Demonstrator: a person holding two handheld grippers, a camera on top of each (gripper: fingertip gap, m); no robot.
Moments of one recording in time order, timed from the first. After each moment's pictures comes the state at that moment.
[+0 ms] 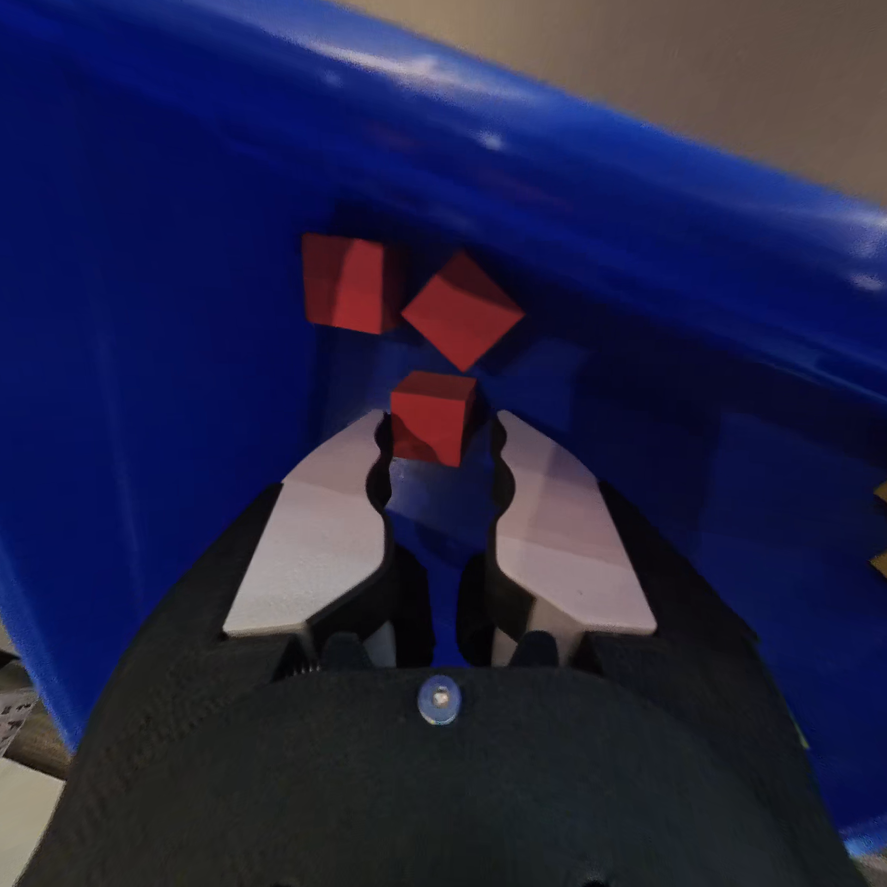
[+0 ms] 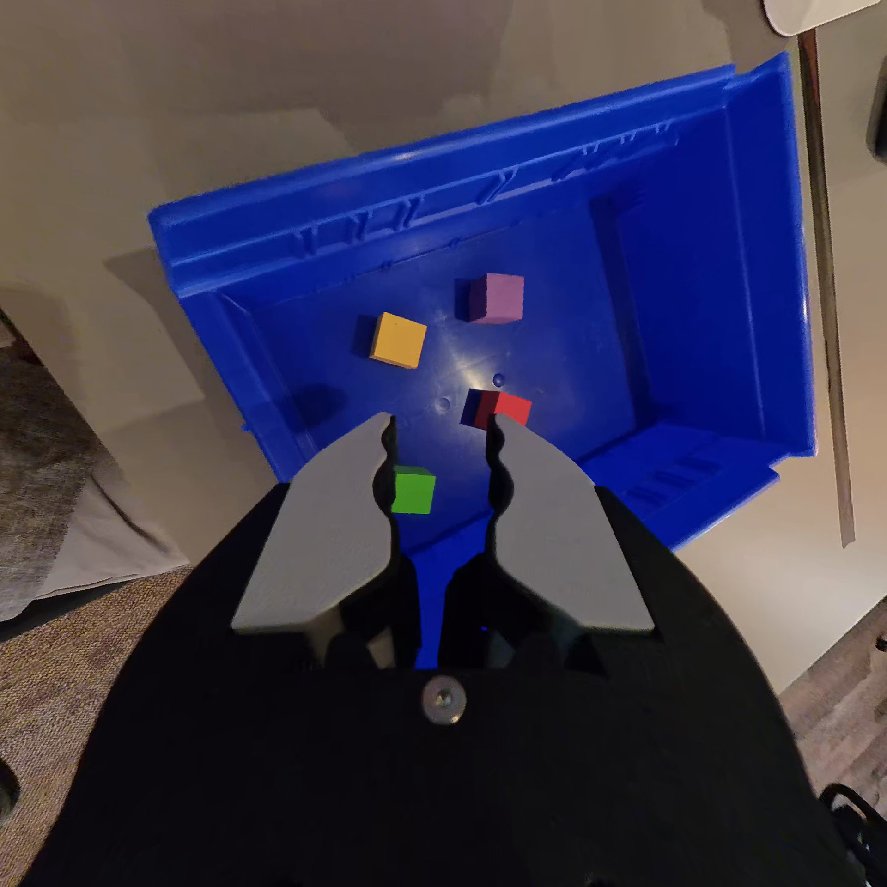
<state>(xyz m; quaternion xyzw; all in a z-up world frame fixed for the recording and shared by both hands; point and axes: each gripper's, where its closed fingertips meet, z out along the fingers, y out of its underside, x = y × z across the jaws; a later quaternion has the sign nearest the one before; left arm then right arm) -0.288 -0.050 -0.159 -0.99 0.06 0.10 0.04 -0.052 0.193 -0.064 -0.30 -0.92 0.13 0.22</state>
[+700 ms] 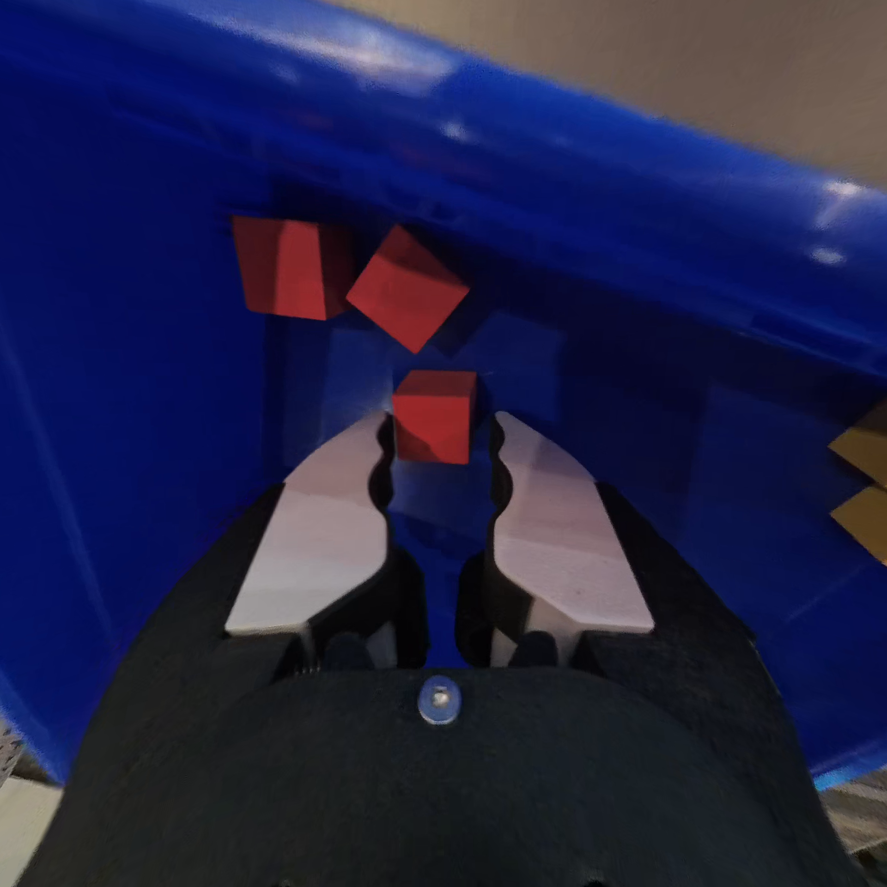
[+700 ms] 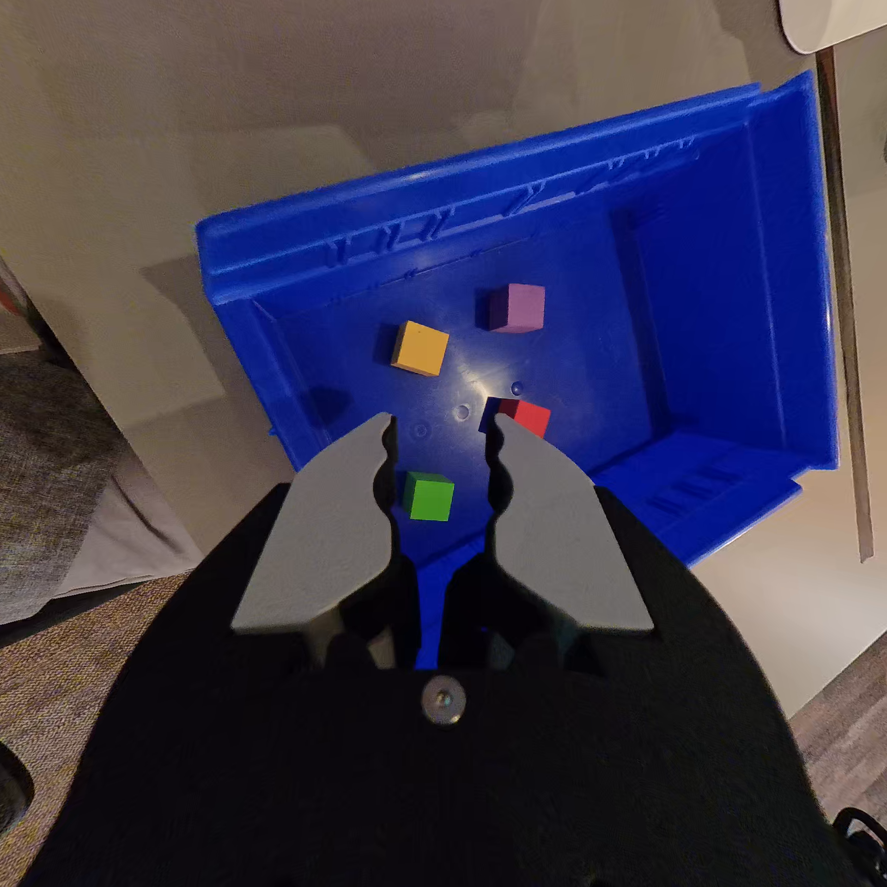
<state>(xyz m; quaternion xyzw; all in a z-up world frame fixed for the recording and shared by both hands) -0.275 -0.057 -0.161 -0.99 0.08 0.07 0.02 -0.046 0.184 -0.068 -0.30 -0.92 0.14 0.22</state>
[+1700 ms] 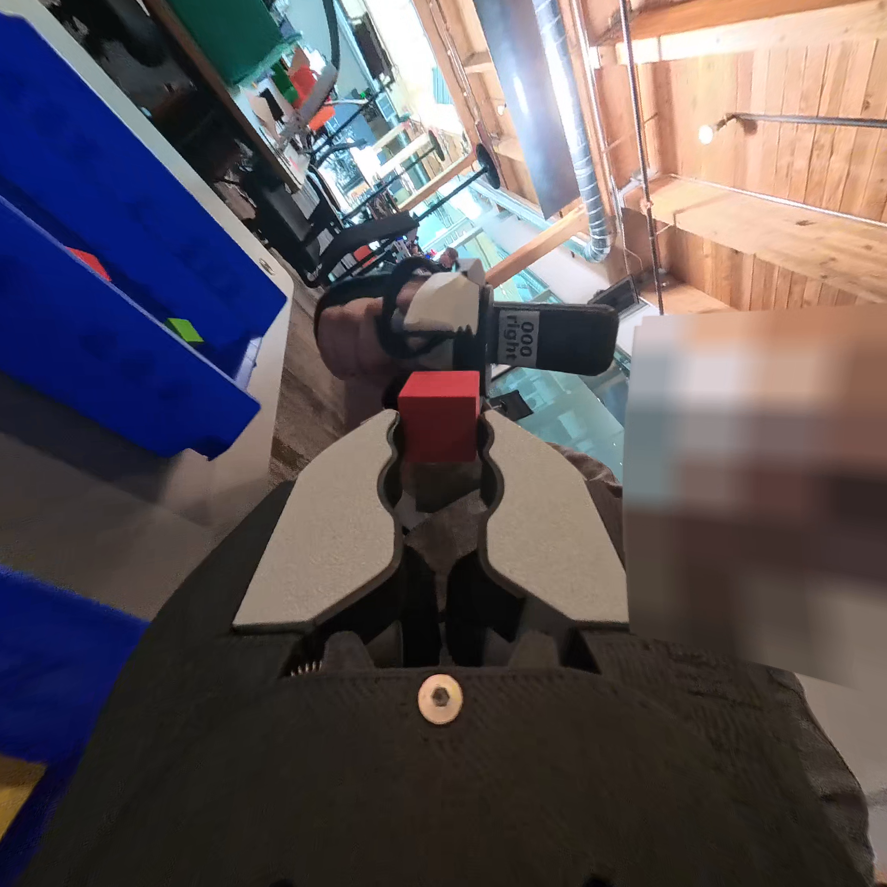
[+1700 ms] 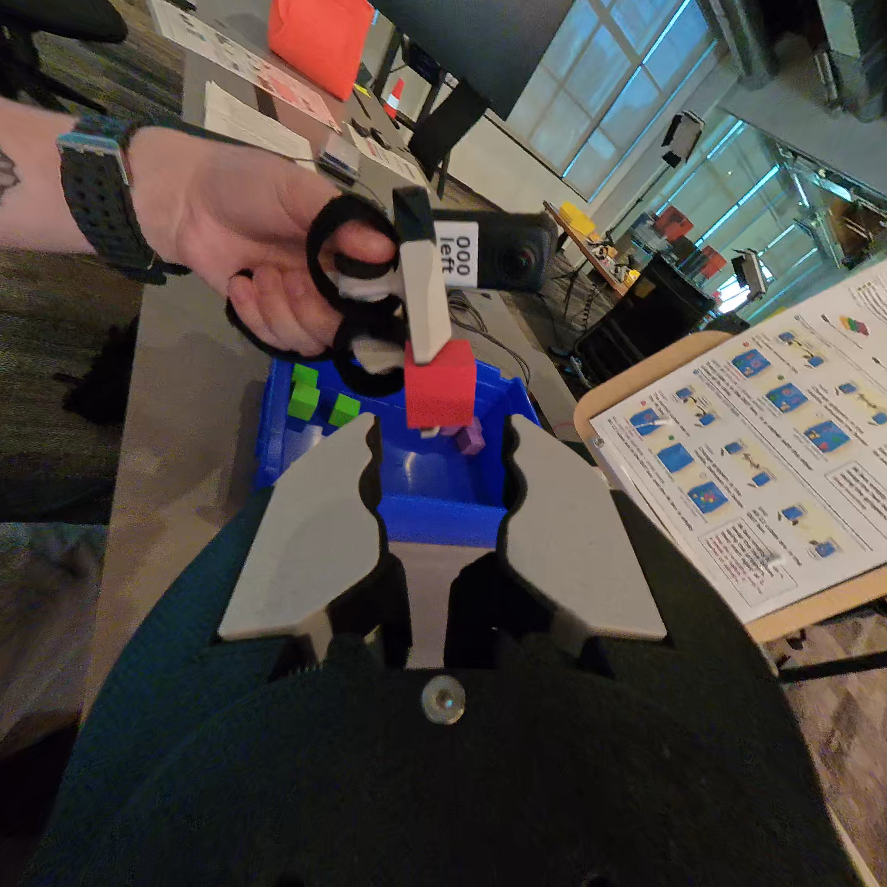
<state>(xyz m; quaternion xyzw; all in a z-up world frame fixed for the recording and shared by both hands) -0.063 -0.026 0.067 -0.65 -0.14 -0.53 0.53 -0.078 -0.028 0.059 -0.08 -0.77 0.49 0.40</state>
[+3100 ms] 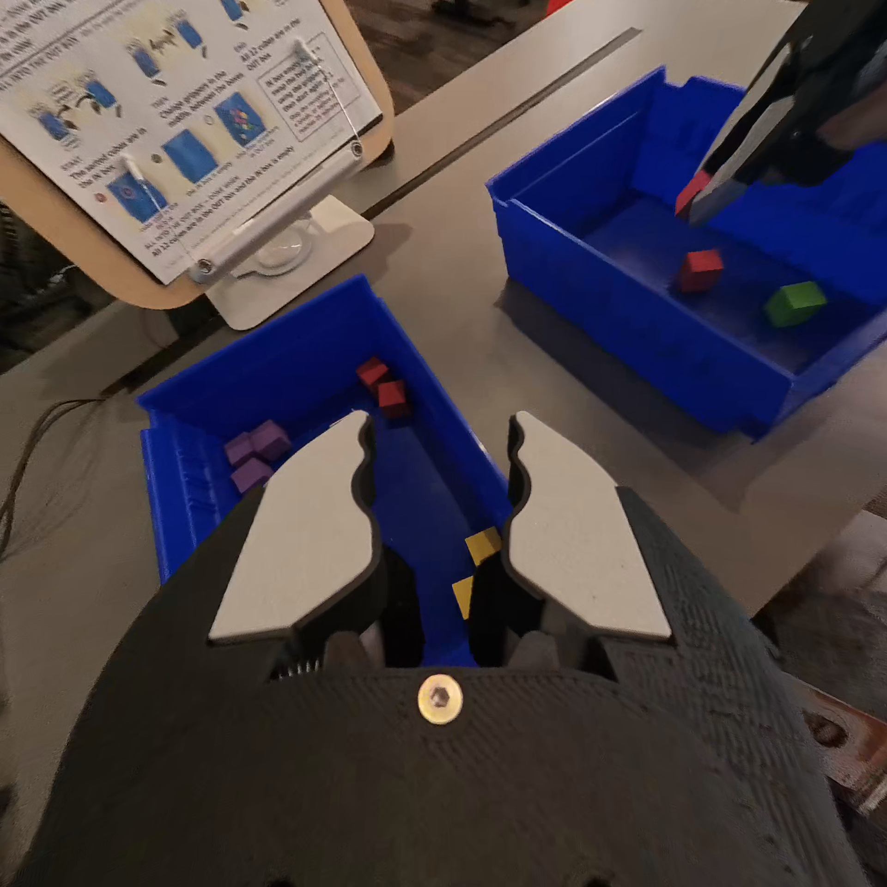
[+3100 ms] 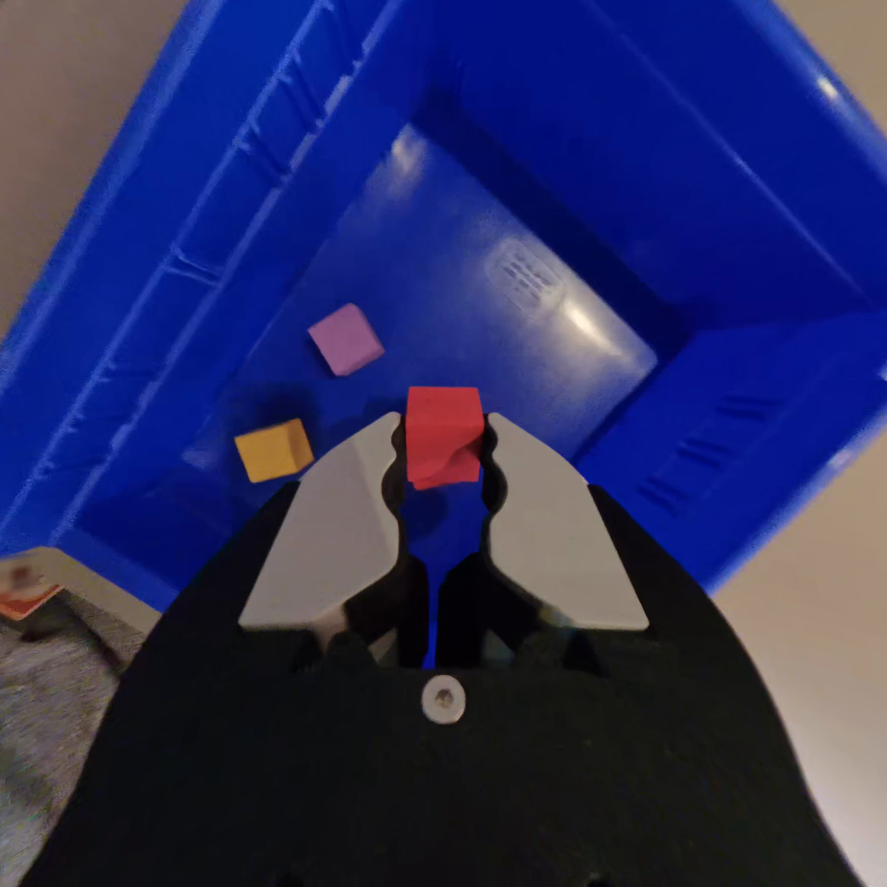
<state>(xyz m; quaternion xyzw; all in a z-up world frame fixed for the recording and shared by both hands) -0.144 -0.053 0.018 -0.84 -0.22 0.23 0.43 -0.128 0.240 -0.102 -0.56 -0.81 0.15 0.11</state>
